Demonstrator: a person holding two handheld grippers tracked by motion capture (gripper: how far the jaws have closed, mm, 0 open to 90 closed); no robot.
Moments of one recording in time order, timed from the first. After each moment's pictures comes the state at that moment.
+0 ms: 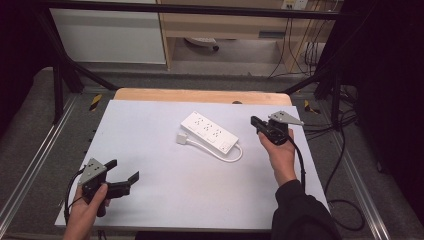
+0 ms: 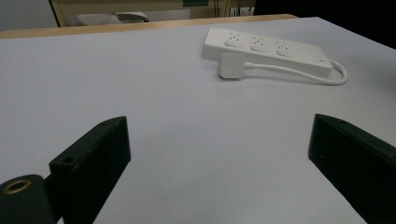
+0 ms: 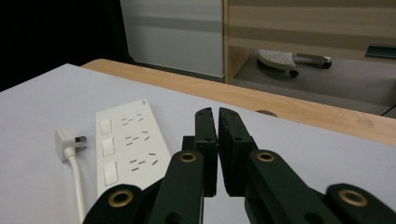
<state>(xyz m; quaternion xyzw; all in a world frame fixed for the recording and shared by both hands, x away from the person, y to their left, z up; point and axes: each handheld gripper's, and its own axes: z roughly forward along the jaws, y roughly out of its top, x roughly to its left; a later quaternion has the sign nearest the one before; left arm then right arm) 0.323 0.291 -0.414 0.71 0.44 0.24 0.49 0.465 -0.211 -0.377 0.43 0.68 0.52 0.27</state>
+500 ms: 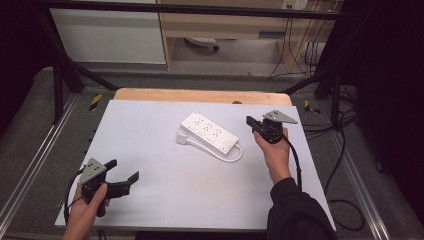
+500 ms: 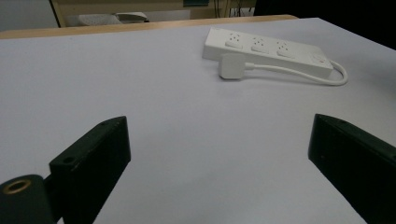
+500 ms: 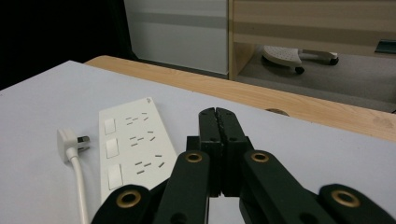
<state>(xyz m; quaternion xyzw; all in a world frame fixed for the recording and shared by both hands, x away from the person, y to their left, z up) 0.323 0.291 -0.414 0.71 0.44 0.24 0.49 0.474 -0.199 -0.382 0.43 0.69 0.52 0.27</state>
